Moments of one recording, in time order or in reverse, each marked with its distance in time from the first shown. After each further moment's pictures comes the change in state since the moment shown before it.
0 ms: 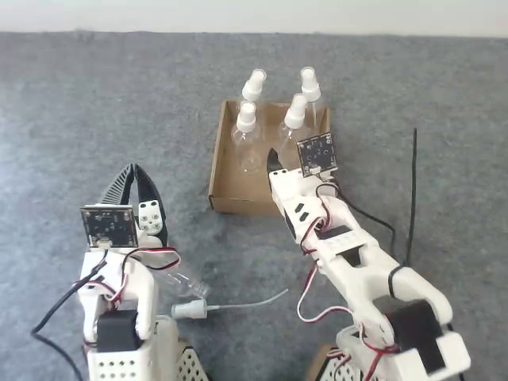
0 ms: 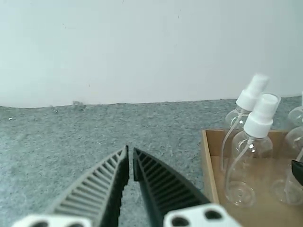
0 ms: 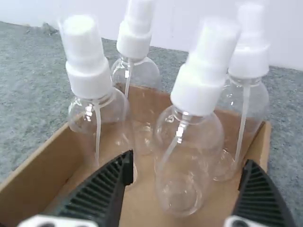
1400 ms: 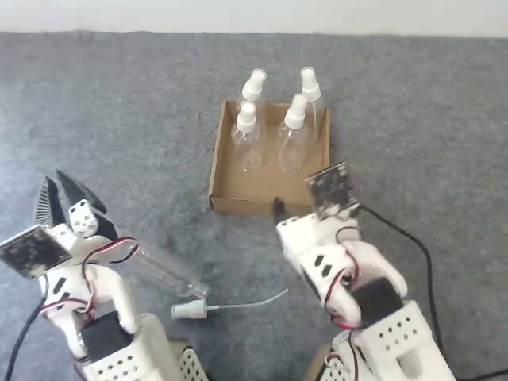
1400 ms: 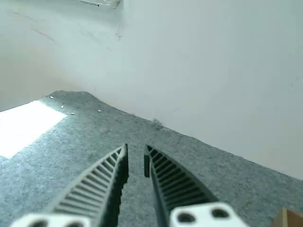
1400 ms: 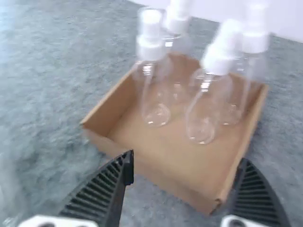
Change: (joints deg) left arm -22.6 0.0 0.0 -7.0 14.7; right arm -7.5 -61.8 4.1 68.3 -0.2
